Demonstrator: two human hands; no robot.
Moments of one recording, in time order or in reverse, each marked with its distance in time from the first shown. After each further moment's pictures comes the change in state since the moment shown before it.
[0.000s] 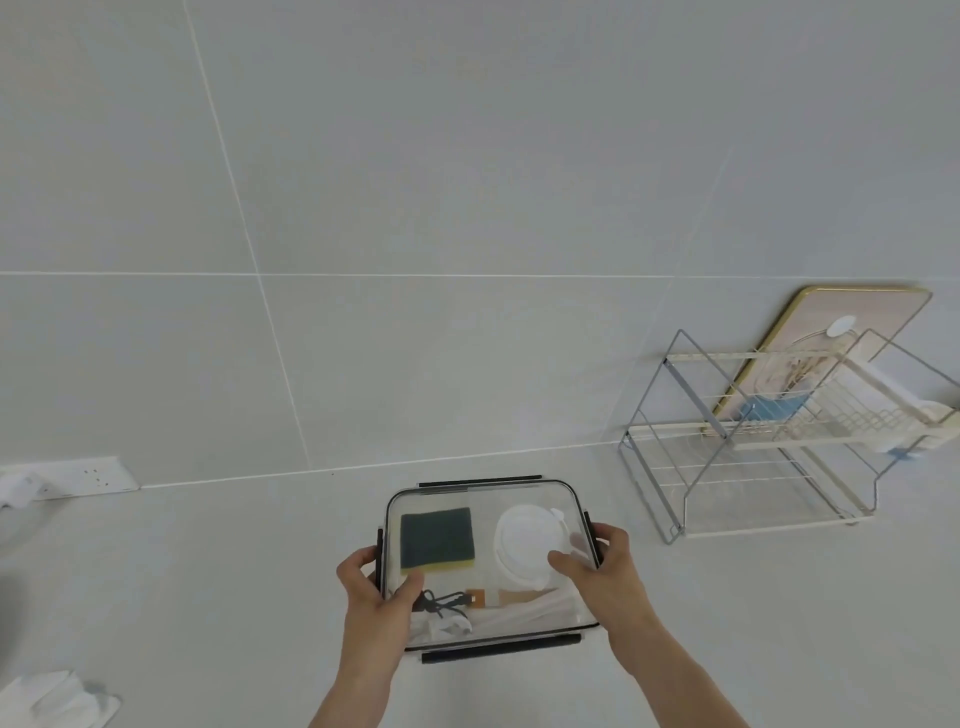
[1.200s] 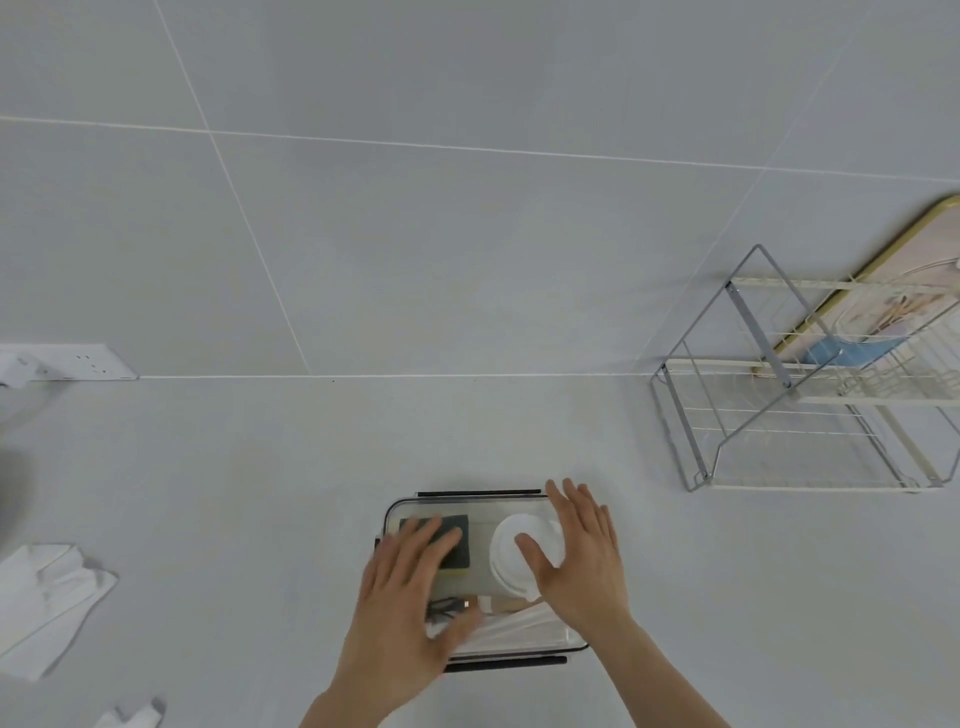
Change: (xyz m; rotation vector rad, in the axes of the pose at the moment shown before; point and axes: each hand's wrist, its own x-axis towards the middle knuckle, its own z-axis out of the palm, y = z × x) left_hand 0.002 -0.100 0.024 1.044 -0.128 0.664; right_hand 0.046 0.093 0.008 -0.853 -0.073 -0.565
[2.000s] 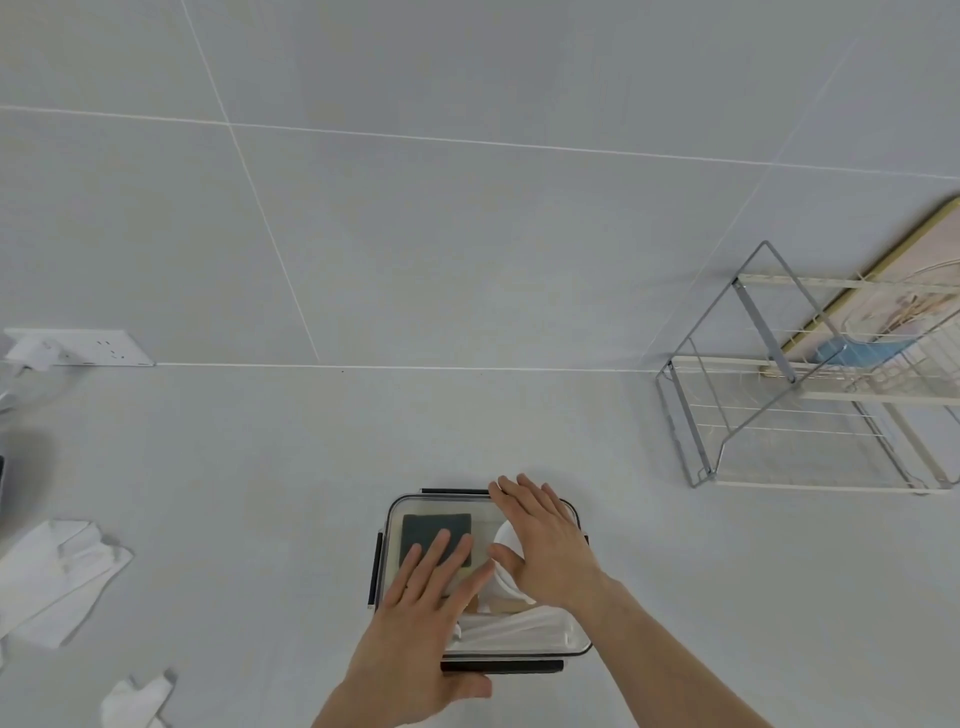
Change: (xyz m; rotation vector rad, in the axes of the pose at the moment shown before) left_hand -0.022 0.004 0.017 0.215 -0.269 0.188; right_hand 0.016 -0.020 0.010 -0.177 -0.264 -0.380
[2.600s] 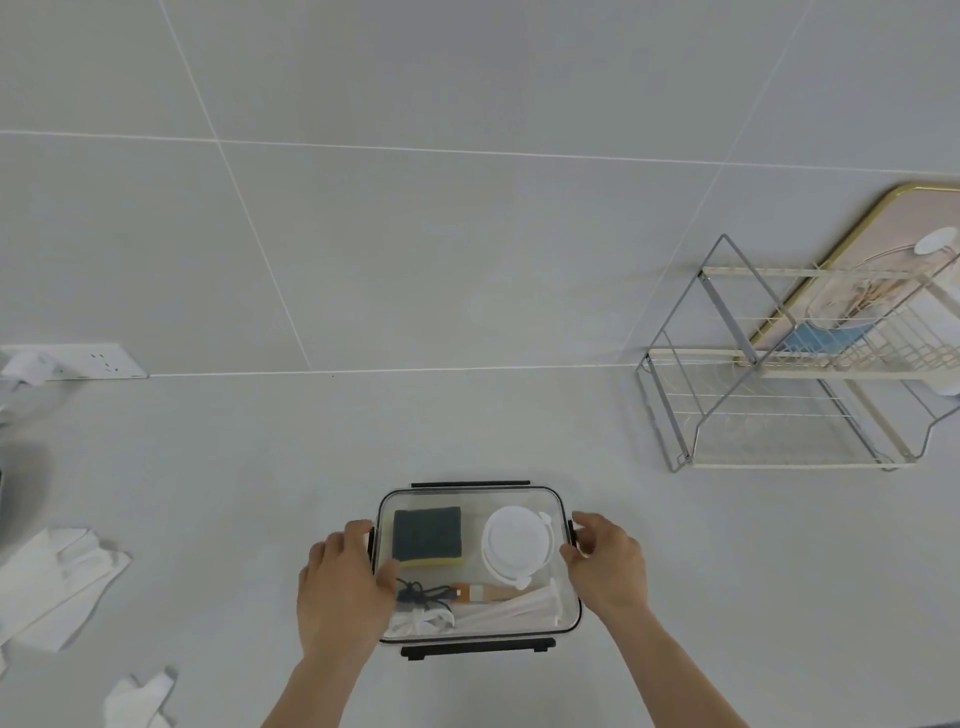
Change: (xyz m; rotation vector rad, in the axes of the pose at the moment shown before) left_hand -0.006 -0.025 -0.030 -0.196 0.296 -0.751; right_hand -0.066 0.013 -0.020 0.465 0.249 0.801
